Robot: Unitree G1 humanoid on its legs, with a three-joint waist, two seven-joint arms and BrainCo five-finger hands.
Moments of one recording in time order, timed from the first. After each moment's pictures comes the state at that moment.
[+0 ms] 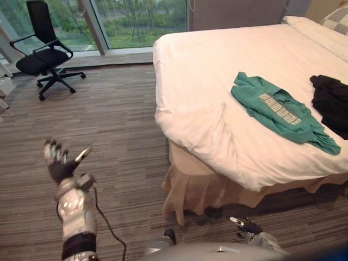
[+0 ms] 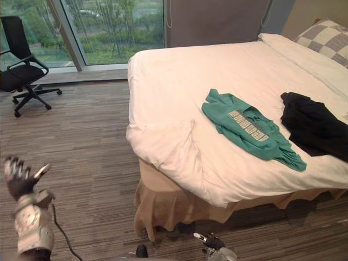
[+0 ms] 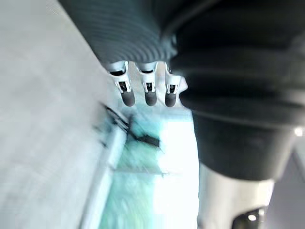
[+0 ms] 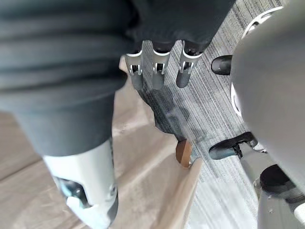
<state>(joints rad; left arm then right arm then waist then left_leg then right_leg) -0.03 0.31 0.32 0.28 -0.21 -0.41 0.20 0.07 -0.06 -0.20 0.95 0.25 0.15 0.16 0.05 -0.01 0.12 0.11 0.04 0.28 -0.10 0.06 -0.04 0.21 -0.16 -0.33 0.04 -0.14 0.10</state>
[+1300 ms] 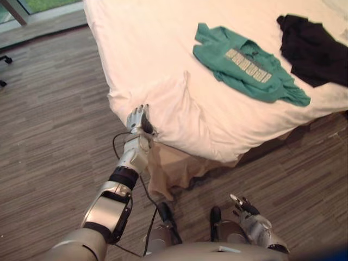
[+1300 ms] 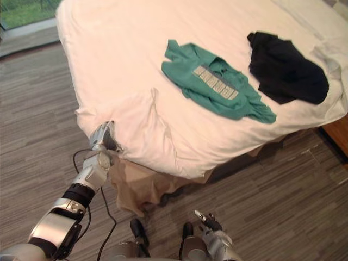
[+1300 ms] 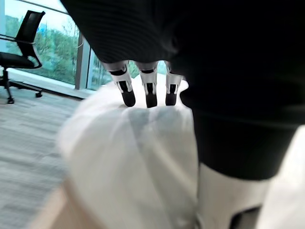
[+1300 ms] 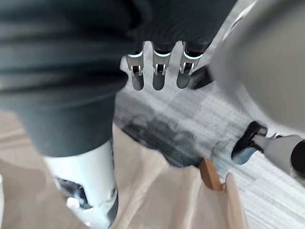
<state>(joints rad) -0.61 0.27 -0.22 0.65 0.70 0.28 0.31 0.00 0.00 -0.22 0.81 0.46 0.14 0.02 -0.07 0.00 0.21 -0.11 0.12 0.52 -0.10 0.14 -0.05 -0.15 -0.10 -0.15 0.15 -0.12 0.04</state>
